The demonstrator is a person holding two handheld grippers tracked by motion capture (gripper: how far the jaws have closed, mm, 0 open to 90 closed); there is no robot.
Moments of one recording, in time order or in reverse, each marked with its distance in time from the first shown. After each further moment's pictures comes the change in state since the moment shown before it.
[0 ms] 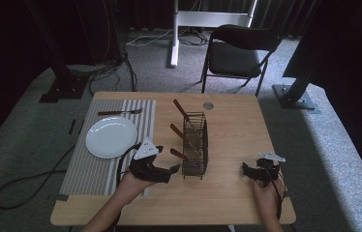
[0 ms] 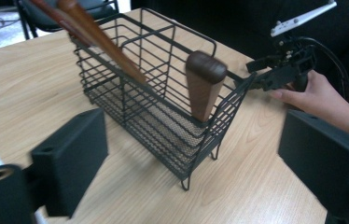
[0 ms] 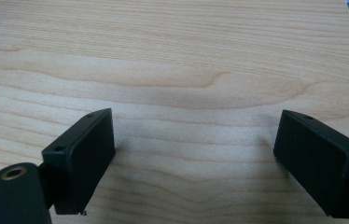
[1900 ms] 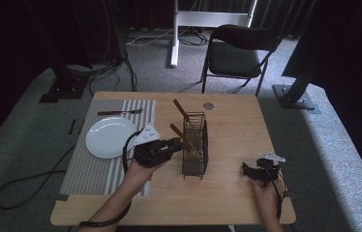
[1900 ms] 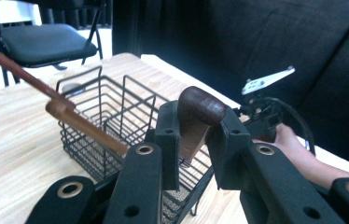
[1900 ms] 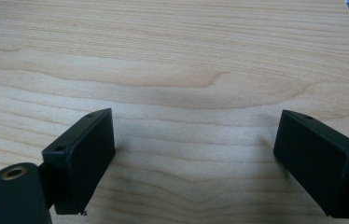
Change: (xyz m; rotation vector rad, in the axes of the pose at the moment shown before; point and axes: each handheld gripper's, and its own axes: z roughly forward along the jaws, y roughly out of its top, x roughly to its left) left arm 0.005 0.042 -0.006 -0.141 -0.094 -0.036; right arm 0.000 0.000 0.000 0.000 0.000 0.001
